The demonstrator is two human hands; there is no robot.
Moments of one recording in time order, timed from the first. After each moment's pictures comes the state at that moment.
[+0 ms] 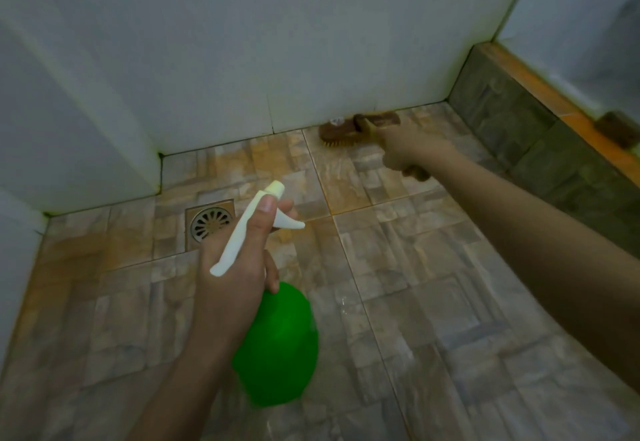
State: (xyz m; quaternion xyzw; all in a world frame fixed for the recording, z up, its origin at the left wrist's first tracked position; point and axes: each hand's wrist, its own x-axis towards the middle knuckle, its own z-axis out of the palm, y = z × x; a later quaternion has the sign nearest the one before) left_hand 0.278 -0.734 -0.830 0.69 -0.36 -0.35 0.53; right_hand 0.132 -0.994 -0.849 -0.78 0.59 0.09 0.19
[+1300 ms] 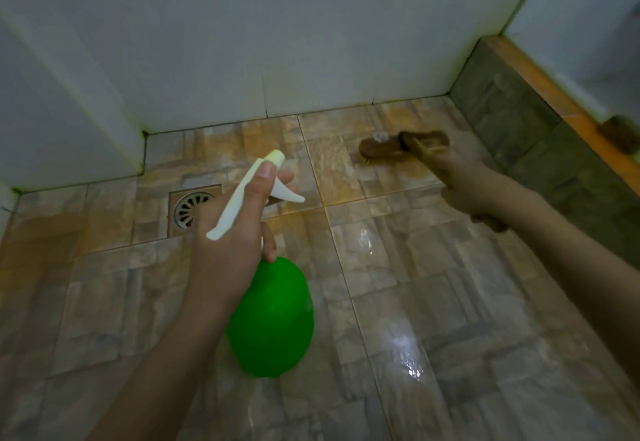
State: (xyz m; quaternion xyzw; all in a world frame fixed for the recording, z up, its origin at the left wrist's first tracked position) left_hand 0.275 -0.759 -0.823 0.67 -0.32 -0.37 0.56; right_hand 0.041 -0.964 -0.866 -0.77 0.61 0.12 0.18
